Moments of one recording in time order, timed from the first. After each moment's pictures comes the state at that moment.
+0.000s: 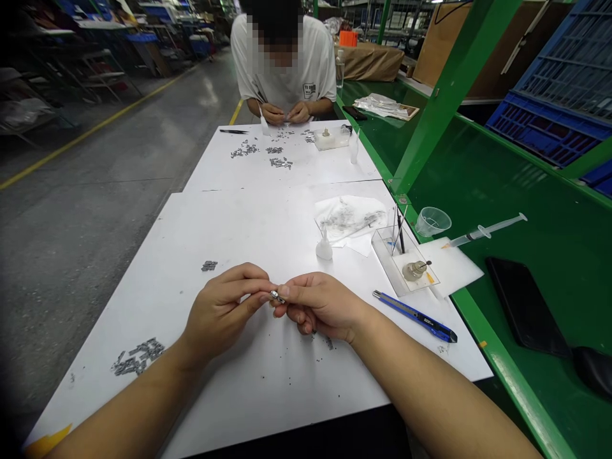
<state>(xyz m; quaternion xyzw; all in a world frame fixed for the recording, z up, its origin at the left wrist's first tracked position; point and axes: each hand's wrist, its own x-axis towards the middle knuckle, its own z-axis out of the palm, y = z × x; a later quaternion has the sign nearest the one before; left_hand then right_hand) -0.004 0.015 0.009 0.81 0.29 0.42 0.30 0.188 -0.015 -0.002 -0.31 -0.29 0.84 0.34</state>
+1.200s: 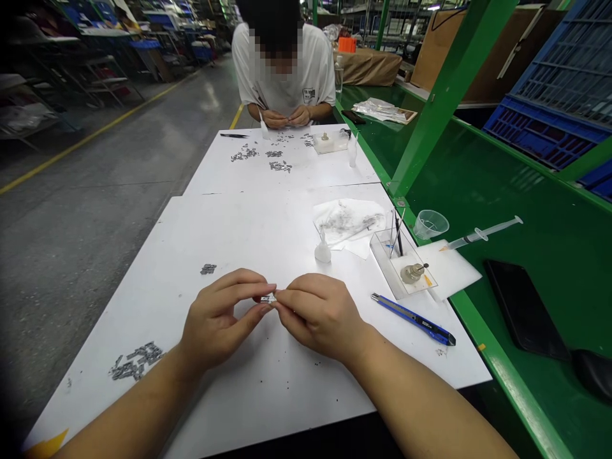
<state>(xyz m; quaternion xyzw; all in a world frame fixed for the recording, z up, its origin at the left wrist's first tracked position) -0.004 0.009 0.009 0.81 0.25 0.45 0.28 0.186 -0.030 0.001 -0.38 -0.78 0.10 0.48</state>
